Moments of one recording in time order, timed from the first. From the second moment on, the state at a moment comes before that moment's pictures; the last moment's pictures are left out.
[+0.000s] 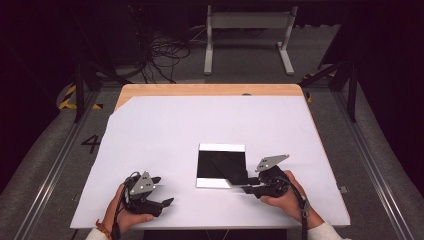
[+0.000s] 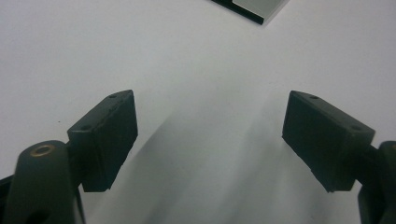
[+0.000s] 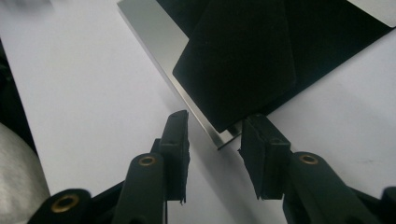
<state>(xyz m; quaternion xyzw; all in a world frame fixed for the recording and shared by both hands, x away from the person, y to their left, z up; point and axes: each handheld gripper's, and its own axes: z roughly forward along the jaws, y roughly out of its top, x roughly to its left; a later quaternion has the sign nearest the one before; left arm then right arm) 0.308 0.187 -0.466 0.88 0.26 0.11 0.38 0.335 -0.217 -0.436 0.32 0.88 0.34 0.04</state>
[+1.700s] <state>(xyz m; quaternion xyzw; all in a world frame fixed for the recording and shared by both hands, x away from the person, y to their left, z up) 0.311 0.175 -0.468 0.88 0.26 0.09 0.39 0.378 -0.212 -0.461 0.46 0.74 0.49 -0.10</state>
